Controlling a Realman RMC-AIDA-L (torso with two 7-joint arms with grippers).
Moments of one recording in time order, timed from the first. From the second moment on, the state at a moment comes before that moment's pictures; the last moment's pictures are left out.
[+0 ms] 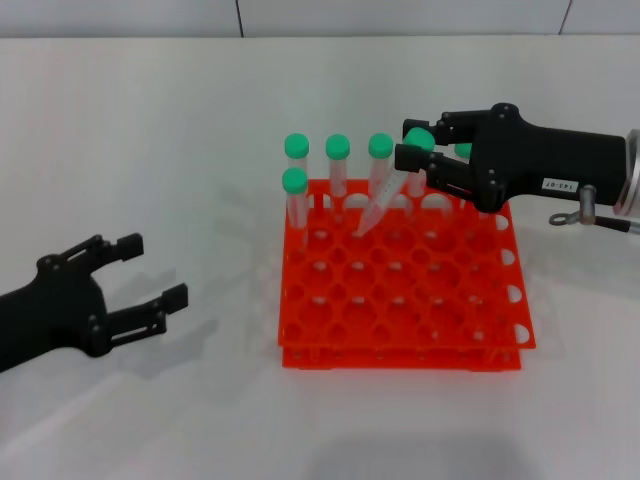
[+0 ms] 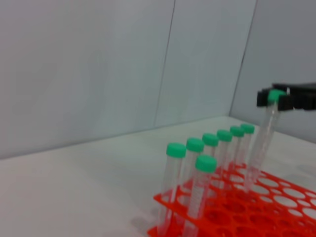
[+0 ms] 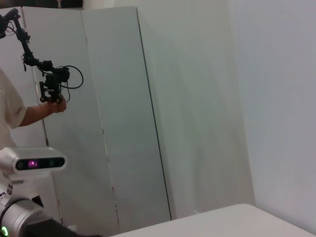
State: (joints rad) left arm 0.02 -2.08 1.06 1.00 1.58 1.47 -1.34; right arm 0.60 2.01 -1.14 -0.53 -1.39 -1.49 1.20
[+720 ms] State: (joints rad) left arm 0.03 -2.08 0.92 0.94 1.67 1.50 -1.26; right arm 0.64 2.01 -1.17 -0.67 -1.53 -1.43 1.34
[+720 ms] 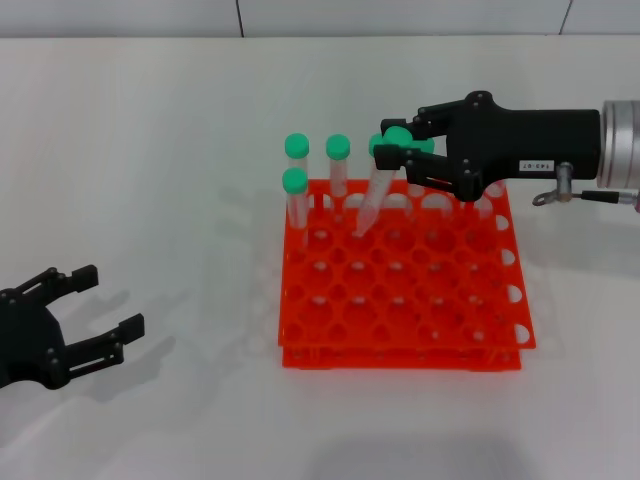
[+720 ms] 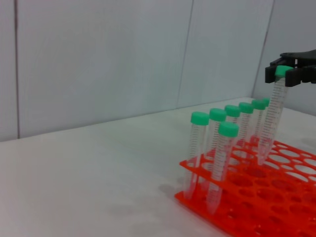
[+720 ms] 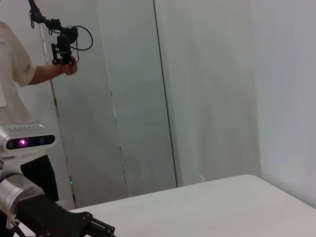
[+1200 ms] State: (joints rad) left arm 0.02 -2.08 0.90 0.92 1.67 1.51 -1.22; right arm 0.64 2.01 -1.30 -0.79 -1.53 -1.33 1.44
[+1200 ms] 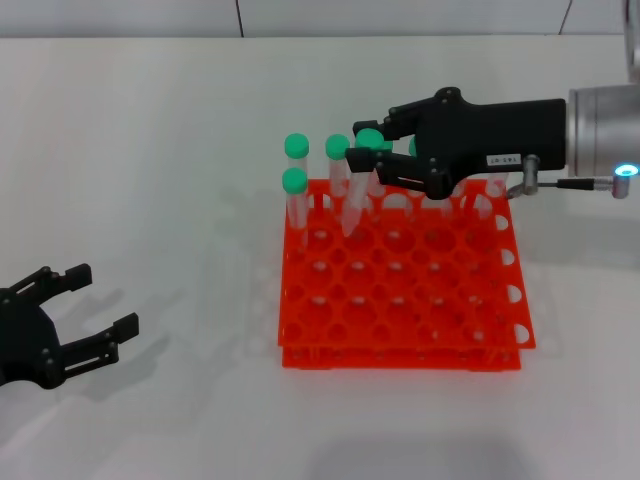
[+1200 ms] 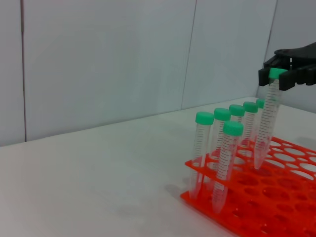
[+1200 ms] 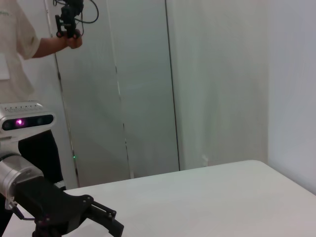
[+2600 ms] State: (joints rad) left arm -0.01 -2.08 0.90 0.92 1.68 1.51 -1.23; right arm 0.67 2.01 -1.41 -0.81 -1.54 -1.17 1.46
